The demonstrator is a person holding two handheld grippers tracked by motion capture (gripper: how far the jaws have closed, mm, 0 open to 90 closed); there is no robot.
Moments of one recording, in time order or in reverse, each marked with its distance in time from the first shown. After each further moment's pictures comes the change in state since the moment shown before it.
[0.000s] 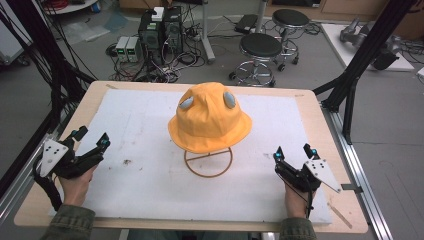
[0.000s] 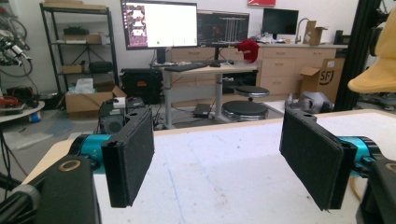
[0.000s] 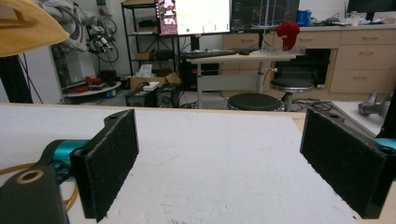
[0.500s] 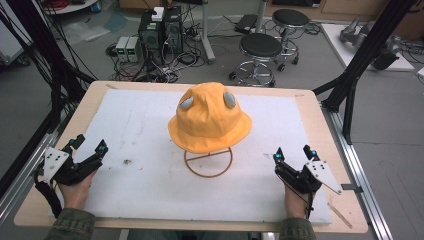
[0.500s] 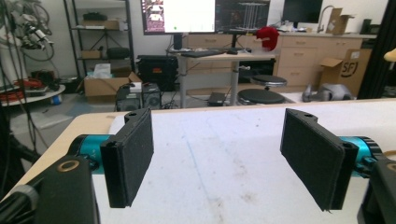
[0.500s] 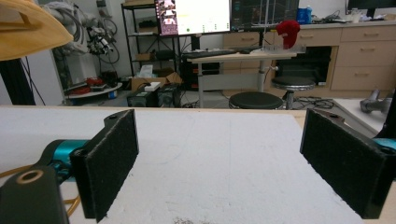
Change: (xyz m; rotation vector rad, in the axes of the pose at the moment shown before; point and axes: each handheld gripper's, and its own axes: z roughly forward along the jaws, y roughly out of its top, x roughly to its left) left arm 0.007 -0.025 -0.010 0.044 0.080 -0.009; right arm 0.002 0.000 -0.004 0.001 0.000 0.018
